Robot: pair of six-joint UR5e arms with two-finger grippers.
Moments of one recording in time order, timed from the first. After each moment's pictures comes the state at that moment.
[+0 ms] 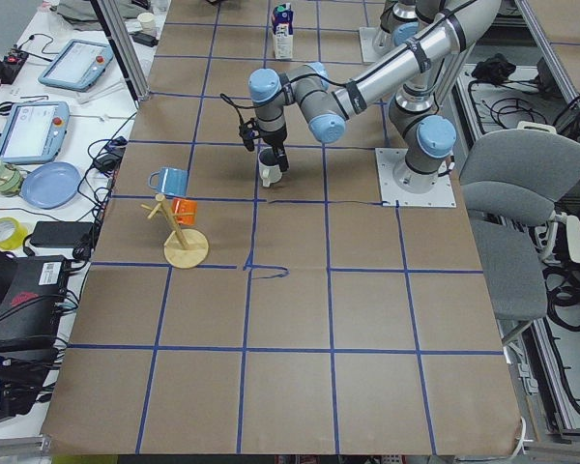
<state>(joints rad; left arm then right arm) -1.22 -1.75 -1.97 -1.14 1.57 0.01 1.64 -1.45 1.37 -1.61 -1.55 0.09</state>
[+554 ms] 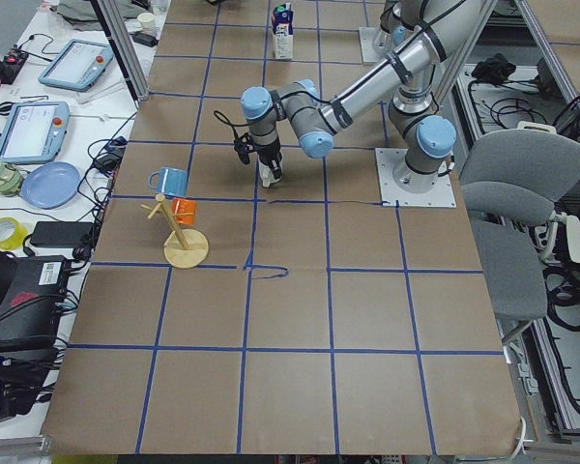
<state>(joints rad) -1.22 -1.80 -1.97 -1.09 1.56 -0.01 1.64 -1.45 1.37 -1.61 -1.55 0.09</state>
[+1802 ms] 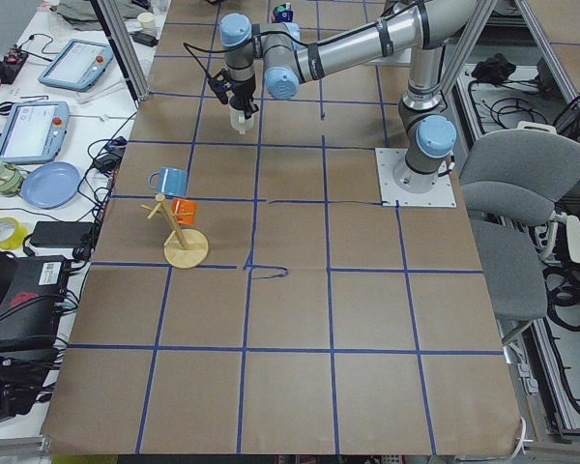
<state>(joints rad) -1.52 -1.82 -1.66 -1.24 1.47 -0.55 1.64 -1.45 1.37 -1.61 -1.55 0.09</state>
